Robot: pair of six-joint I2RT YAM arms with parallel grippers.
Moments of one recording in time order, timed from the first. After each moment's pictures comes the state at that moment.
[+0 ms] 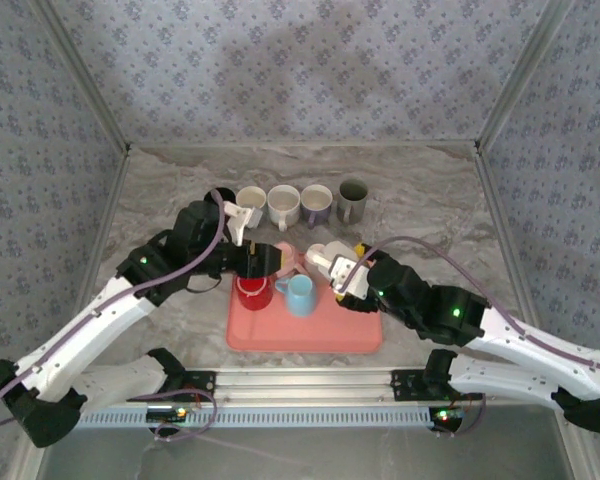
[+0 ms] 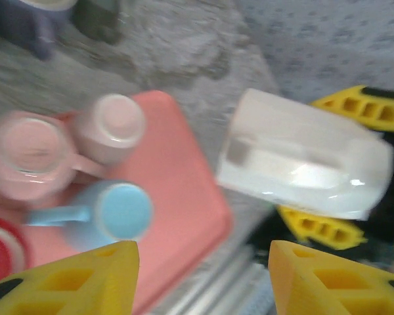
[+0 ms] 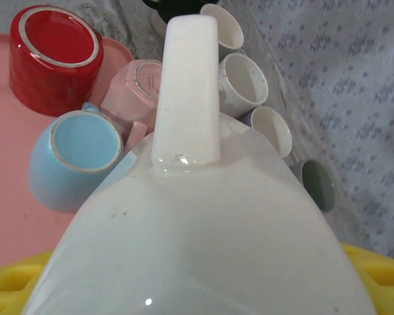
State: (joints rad) left arm -0.73 1.01 1.07 -0.65 0.42 -0.62; right arm 1.11 0.81 0.87 -0.64 0.41 -0.47
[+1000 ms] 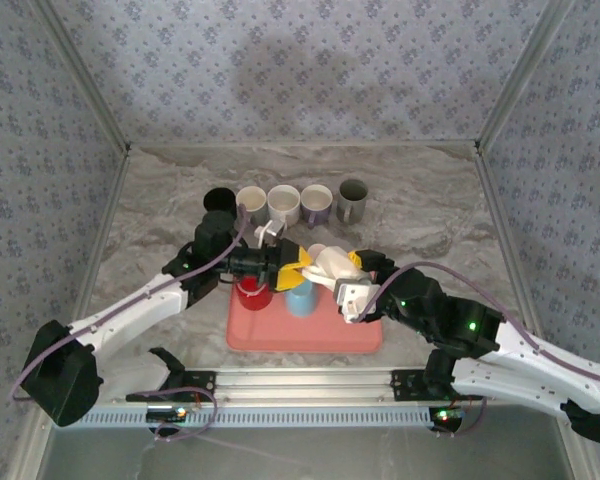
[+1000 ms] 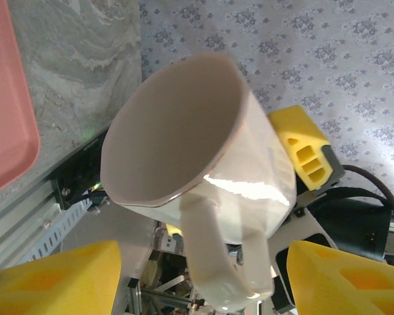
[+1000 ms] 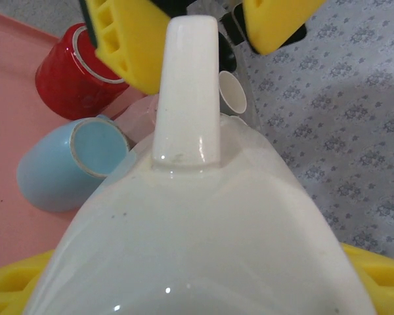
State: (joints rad) left arm -0.68 1.16 0.71 0.18 0.97 -1.43; right arm 1.10 0.66 0.75 -0.51 0.29 -0.82
